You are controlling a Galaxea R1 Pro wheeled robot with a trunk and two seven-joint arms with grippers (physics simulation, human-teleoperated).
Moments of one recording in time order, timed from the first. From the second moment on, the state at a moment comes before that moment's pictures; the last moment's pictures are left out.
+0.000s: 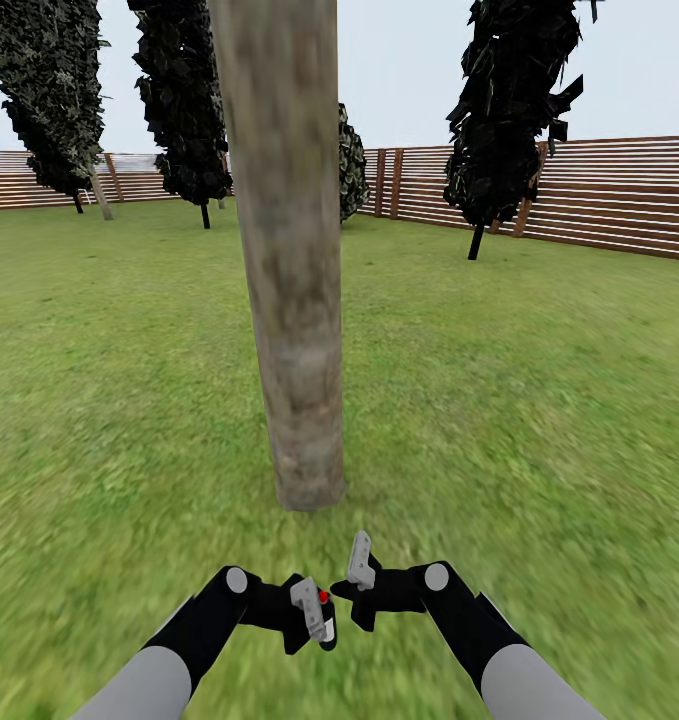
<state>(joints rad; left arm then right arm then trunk) -0.60 -0.10 -0.09 -0.56 -0.73 -0.09 -0.95 -0.60 0.11 0.16 -0.60 0.59 -0.24 0.87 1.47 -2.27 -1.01</state>
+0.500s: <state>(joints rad) -0.60 -0.09 -0.09 -0.56 -0.68 -0.09 -0.95 -0.60 0.11 0.16 -0.60 0.59 -0.24 0.87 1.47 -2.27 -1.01</state>
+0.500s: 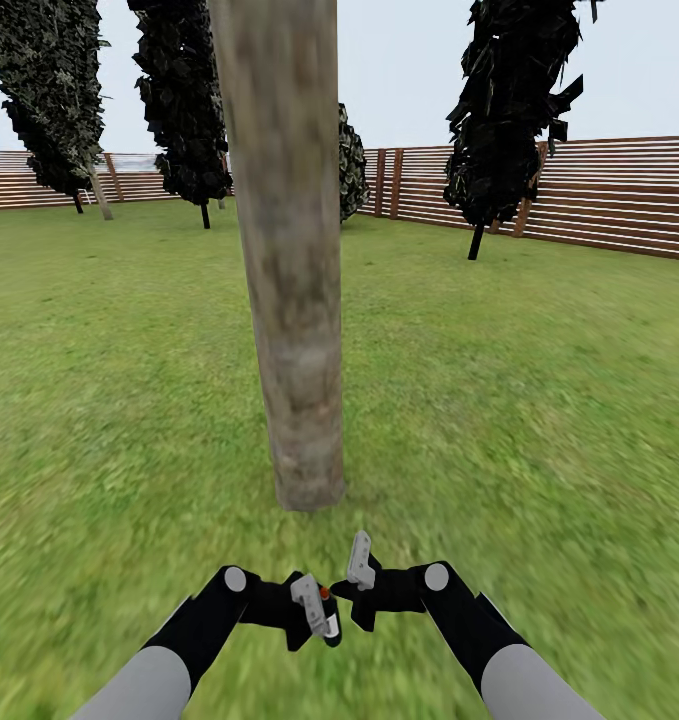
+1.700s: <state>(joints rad) -0.59 0.24 -0.09 -0.55 -0.71 -0.10 -0.94 -0.60 0.10 0.16 -0.59 0.59 -0.24 0.87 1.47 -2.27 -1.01</state>
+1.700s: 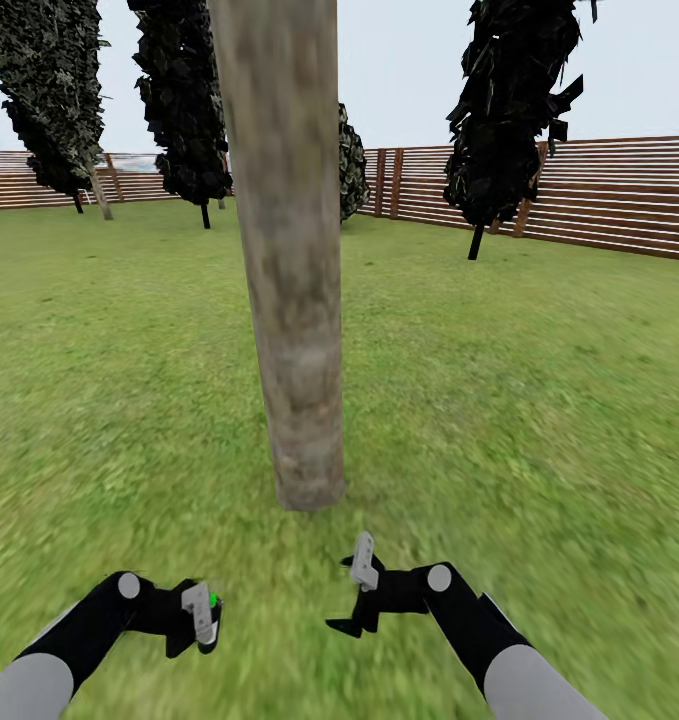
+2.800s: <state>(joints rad) -0.63 -0.05 0.28 -0.63 -0.41 0.65 -0.23 -0.53 -0.08 -0.22 -0.03 0.42 -0.48 -0.30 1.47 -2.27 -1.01</state>
